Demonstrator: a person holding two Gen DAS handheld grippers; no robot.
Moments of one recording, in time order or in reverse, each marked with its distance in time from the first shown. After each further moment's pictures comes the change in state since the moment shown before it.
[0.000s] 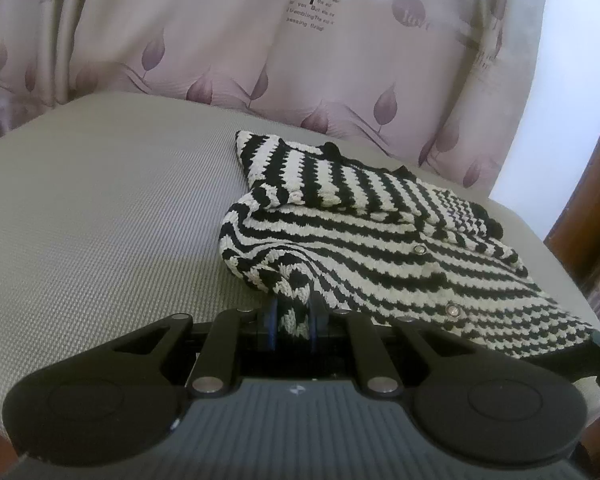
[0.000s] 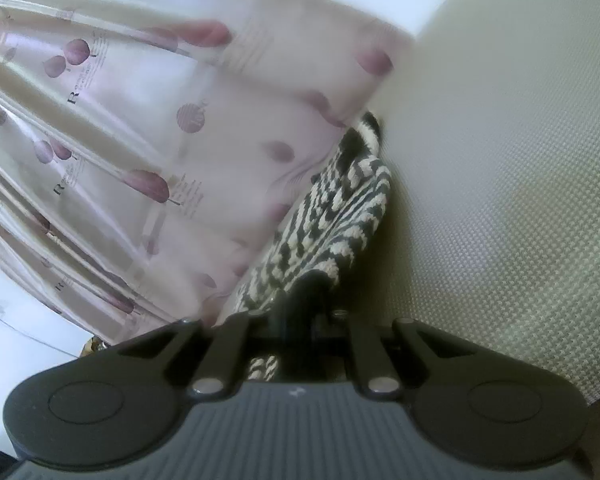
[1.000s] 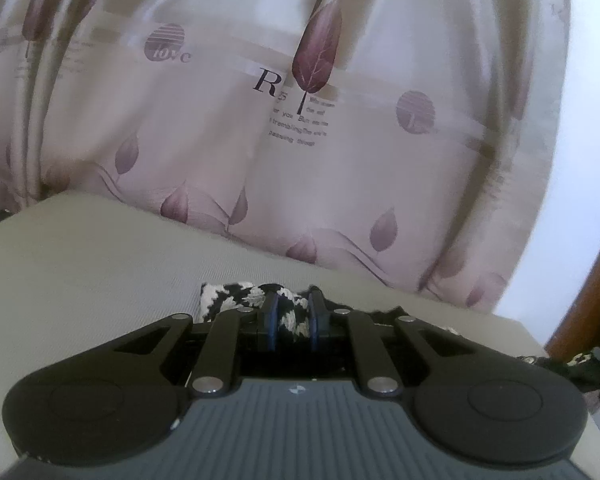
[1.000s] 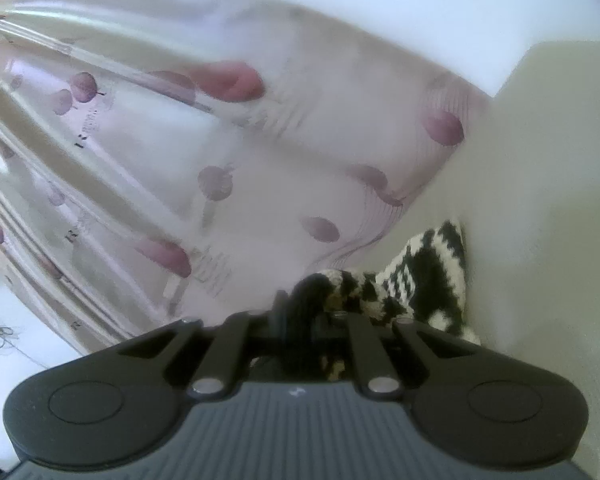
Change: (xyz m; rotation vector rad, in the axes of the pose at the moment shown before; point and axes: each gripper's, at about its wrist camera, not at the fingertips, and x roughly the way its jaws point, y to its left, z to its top) left arm 0.060 -0.035 0.133 -0.030 -0.239 0.014; right arm 0.102 0.039 0.150 -0.044 -0.059 0.078
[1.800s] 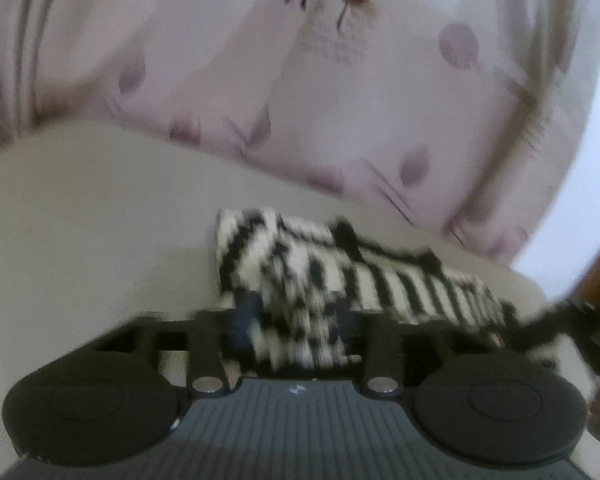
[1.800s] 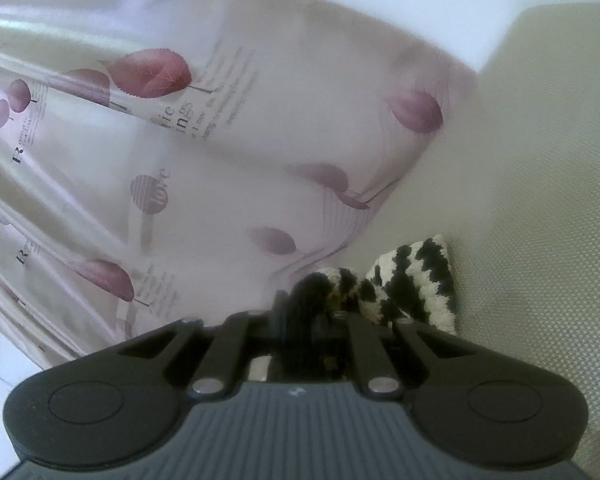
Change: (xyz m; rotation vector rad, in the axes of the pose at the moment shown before) left arm 0.045 0.047 -0.020 -0.058 0.254 -0.040; right arm 0.084 -0.045 0.028 0.064 0.032 -0.086
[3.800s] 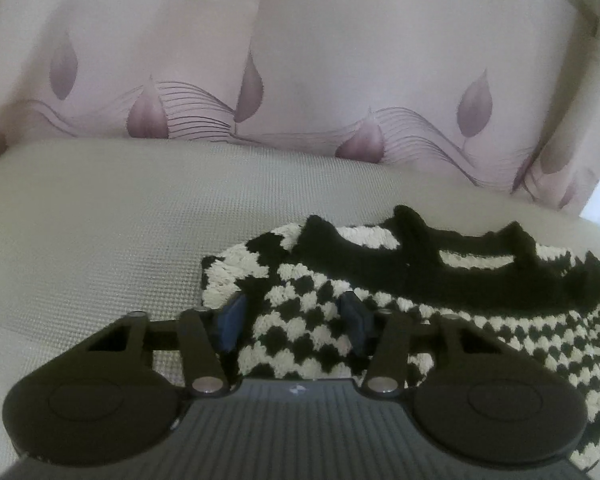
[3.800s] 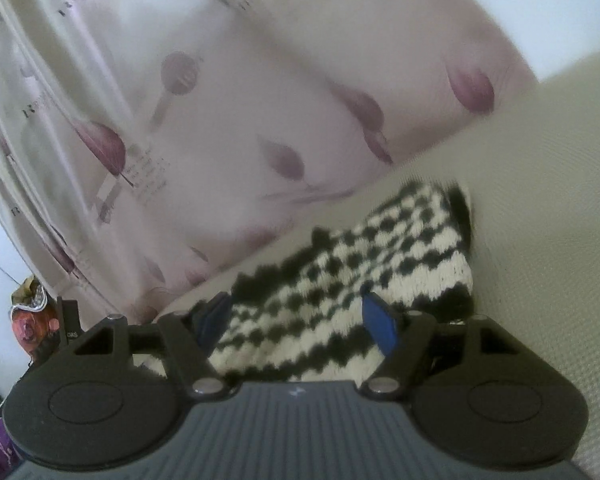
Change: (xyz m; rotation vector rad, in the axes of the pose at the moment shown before) left arm 0.155 0.006 0.045 0.195 0.097 0.122; right arm 0.028 -0.001 -0.068 -0.376 0.098 -0.003
